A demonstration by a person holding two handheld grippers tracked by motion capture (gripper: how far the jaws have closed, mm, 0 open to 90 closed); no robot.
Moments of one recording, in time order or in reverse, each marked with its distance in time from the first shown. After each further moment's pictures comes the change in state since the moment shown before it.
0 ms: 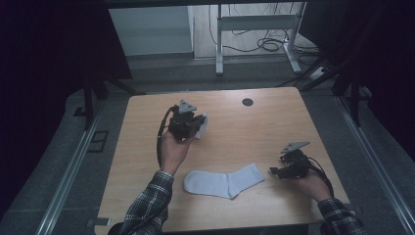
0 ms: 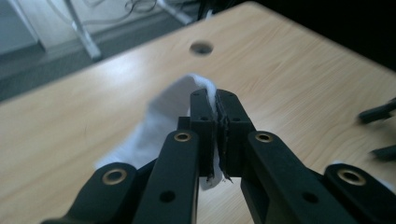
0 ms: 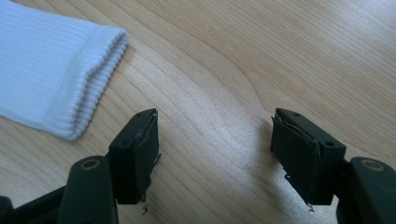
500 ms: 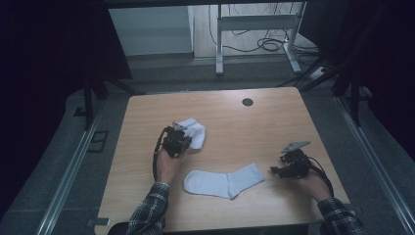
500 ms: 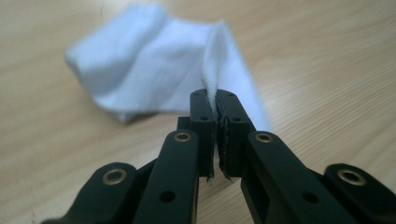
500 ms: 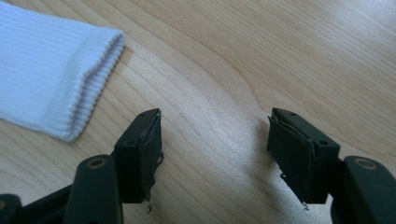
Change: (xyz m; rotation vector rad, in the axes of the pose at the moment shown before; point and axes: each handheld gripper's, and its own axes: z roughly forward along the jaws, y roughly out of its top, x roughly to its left) left arm 0.041 -0.094 0.052 0.183 0.085 -0.111; right arm -0.001 0.000 -0.001 0.002 -0.002 0.011
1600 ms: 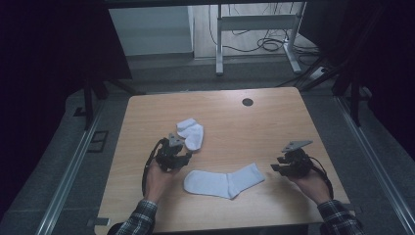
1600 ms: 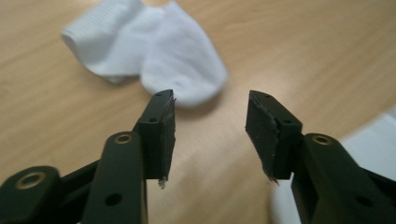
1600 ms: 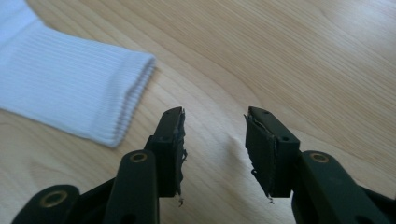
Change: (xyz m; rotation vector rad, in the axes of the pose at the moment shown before) left arm -0.014 -0.029 -0.036 0.018 0.008 0.116; right arm 0.013 0.010 -0.020 -0.030 0.003 -0.004
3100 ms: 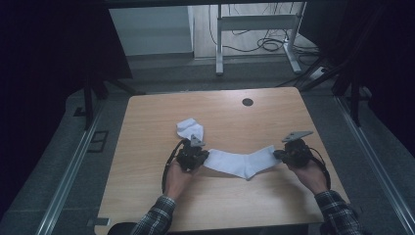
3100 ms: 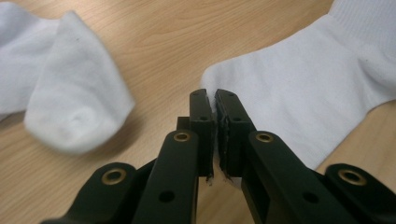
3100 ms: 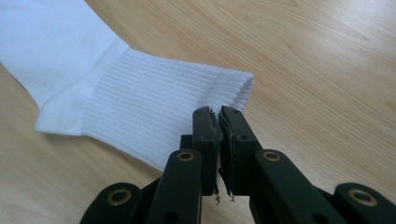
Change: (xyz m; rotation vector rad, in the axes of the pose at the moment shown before) left arm -0.046 0.011 0.026 0.016 -0.150 0.042; right arm -0.014 0.022 -0.001 -0.037 -0.026 0.022
